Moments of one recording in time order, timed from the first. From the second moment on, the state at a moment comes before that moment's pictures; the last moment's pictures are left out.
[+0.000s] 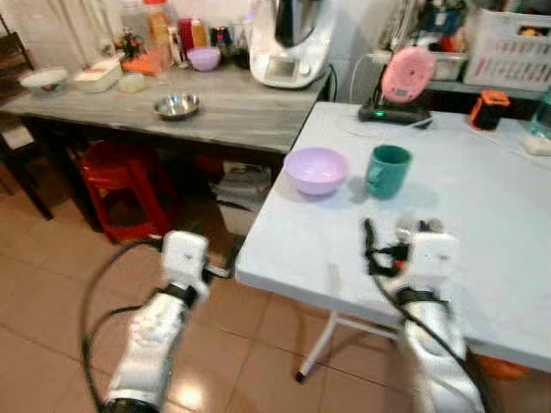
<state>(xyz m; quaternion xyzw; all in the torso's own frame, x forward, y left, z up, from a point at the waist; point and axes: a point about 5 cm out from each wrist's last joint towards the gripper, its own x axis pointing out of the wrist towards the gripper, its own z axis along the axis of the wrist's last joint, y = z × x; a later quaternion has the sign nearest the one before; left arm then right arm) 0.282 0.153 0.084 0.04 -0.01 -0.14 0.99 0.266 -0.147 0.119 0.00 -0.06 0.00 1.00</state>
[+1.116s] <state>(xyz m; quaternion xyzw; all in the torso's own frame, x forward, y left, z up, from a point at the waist) 0.251 0.142 0.071 0.01 0.00 -0.26 0.97 0.274 -0.159 0.122 -0.07 -0.02 0.06 1.00</state>
